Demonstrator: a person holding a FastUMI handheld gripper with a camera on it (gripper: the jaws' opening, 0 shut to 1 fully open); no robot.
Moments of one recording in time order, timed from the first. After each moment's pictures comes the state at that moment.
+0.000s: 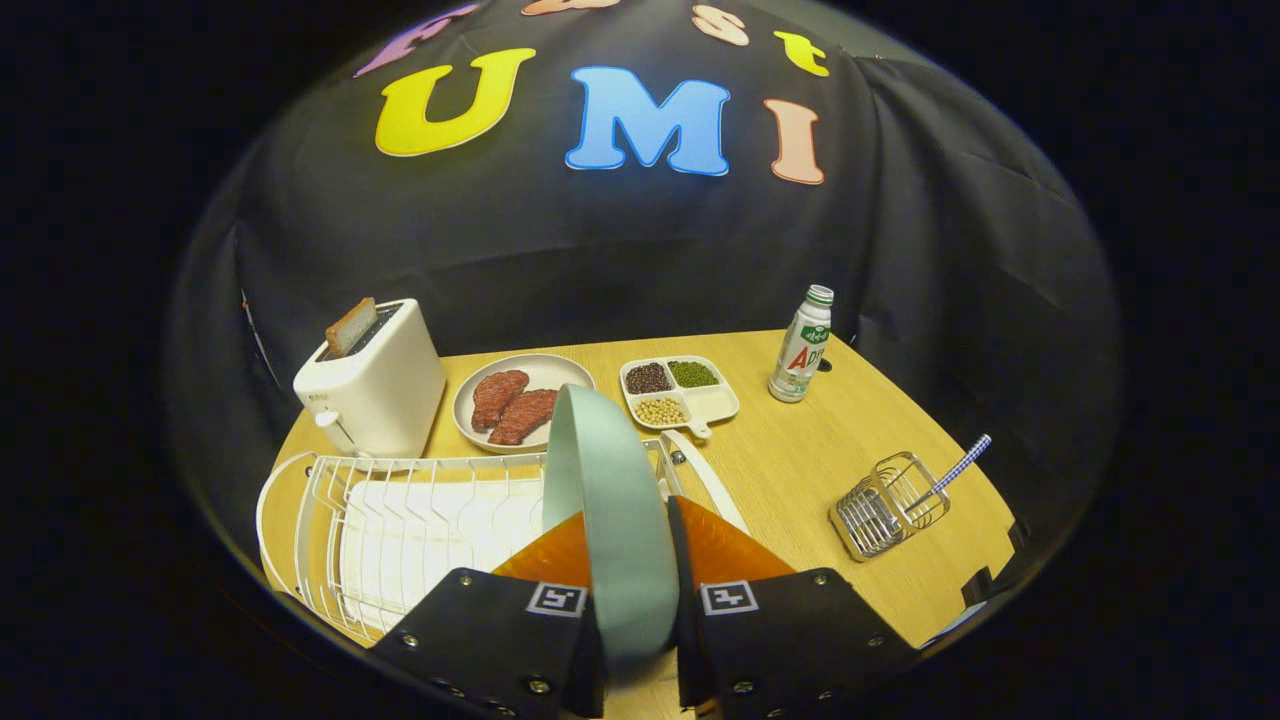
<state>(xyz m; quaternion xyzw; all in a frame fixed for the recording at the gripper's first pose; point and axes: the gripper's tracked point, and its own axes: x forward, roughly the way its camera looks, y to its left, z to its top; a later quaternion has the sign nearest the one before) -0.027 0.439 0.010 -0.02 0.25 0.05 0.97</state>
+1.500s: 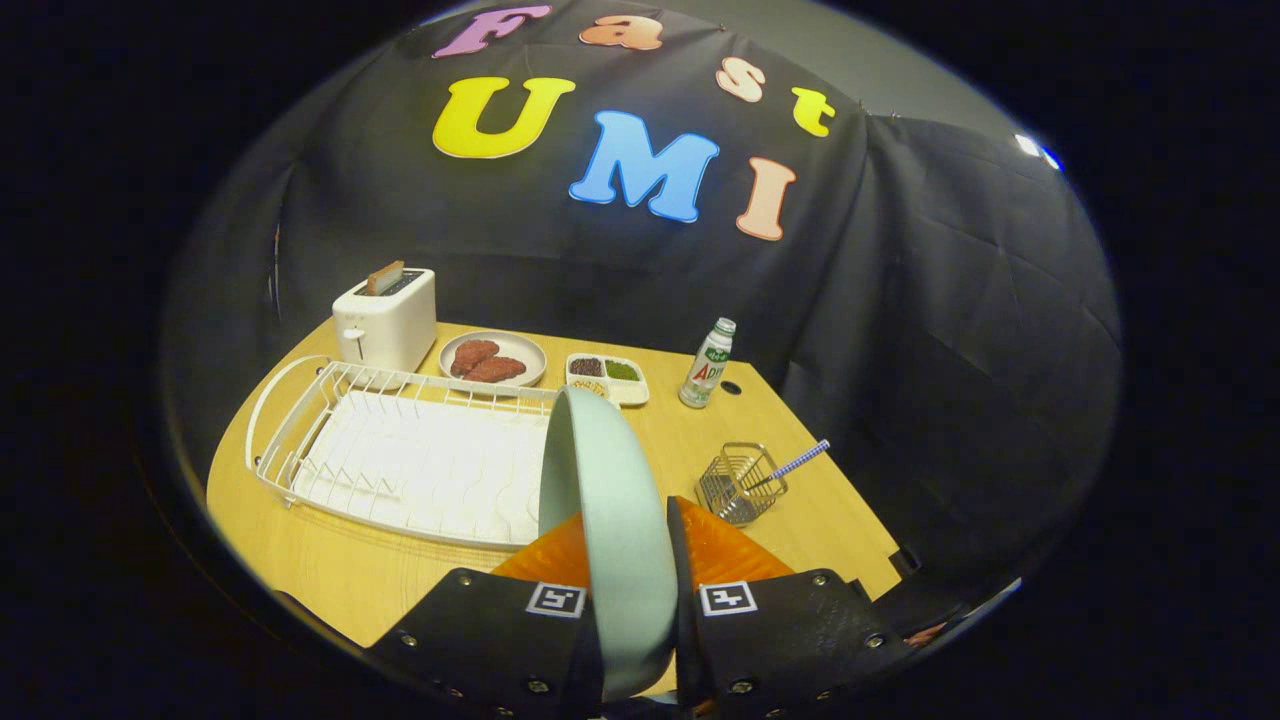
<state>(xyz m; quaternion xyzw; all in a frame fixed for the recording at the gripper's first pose) -0.180 0.331 0.030 -0.10 0.22 0.04 0.97</state>
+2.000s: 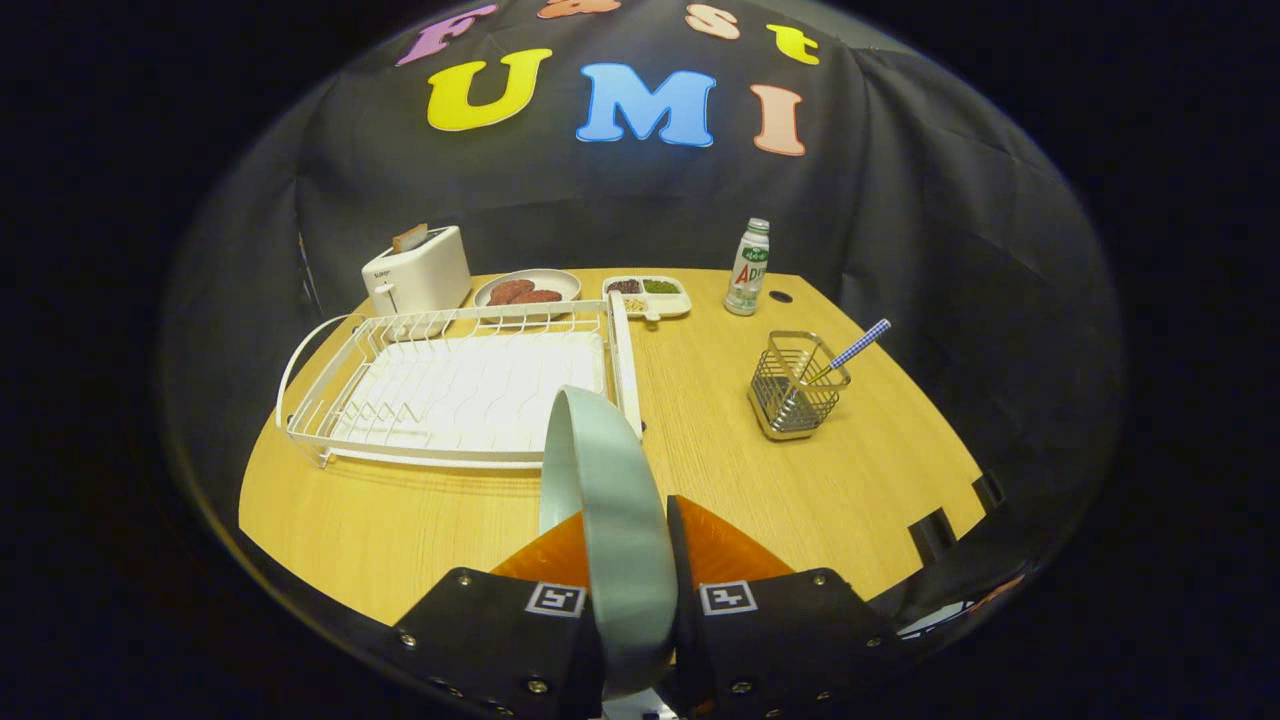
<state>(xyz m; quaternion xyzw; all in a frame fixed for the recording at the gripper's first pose) -0.200 0.324 -0.056 -0.02 0.30 0.11 0.95</state>
